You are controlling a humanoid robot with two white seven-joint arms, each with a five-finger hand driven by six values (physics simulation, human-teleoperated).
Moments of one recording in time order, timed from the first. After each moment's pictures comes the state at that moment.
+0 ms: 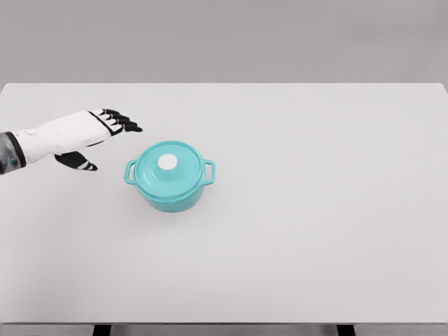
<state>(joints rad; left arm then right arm) -0.42 0.69 -0.25 -1.49 -0.51 -0.61 -0.61 0.03 0.00 0.75 -0.06 0.35 -0.21 0.09</state>
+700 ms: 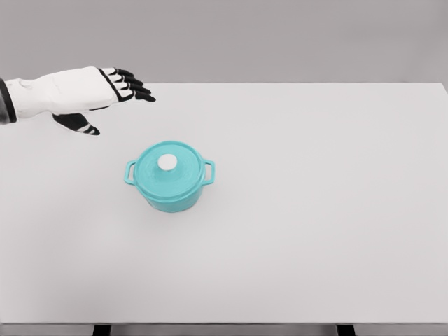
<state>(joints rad) -0.76 0.81 -0.53 -1.53 -0.34 -0.61 -0.61 0.03 0.00 0.75 -0.06 0.35 -0.21 0.09</state>
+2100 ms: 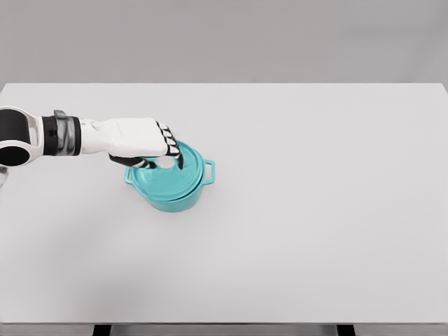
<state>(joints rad) -0.80 0.75 -0.80 -1.53 -0.38 -0.61 -0.61 0.03 0.00 0.75 -0.06 0.35 -0.21 0.09</state>
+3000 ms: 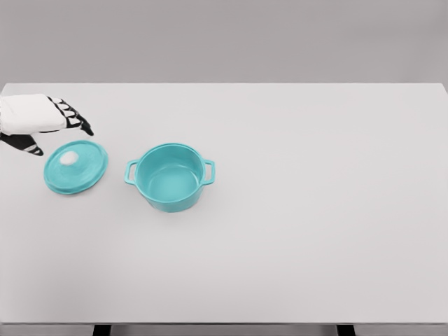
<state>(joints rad) -0.78 1.04 -0.70 -1.44 -0.37 -0.61 -0.61 0.03 0.00 0.75 -0.06 0.35 -0.21 0.09</state>
